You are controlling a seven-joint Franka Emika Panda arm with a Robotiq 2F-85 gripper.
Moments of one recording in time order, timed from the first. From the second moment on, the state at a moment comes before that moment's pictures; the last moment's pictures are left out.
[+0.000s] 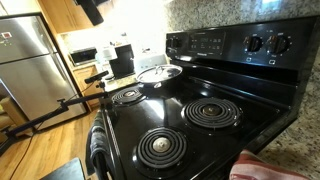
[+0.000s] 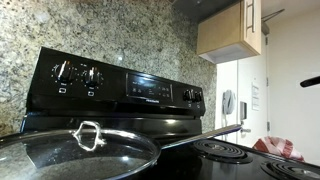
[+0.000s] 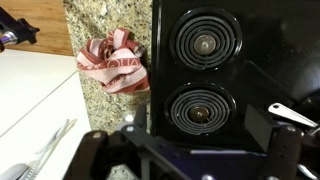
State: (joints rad) arm -0.09 -0.73 -0.03 -2.33 -0.19 1.84 0.04
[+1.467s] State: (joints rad) arm -0.18 -0.70 -0.03 -2.37 -0.21 2.02 0.23
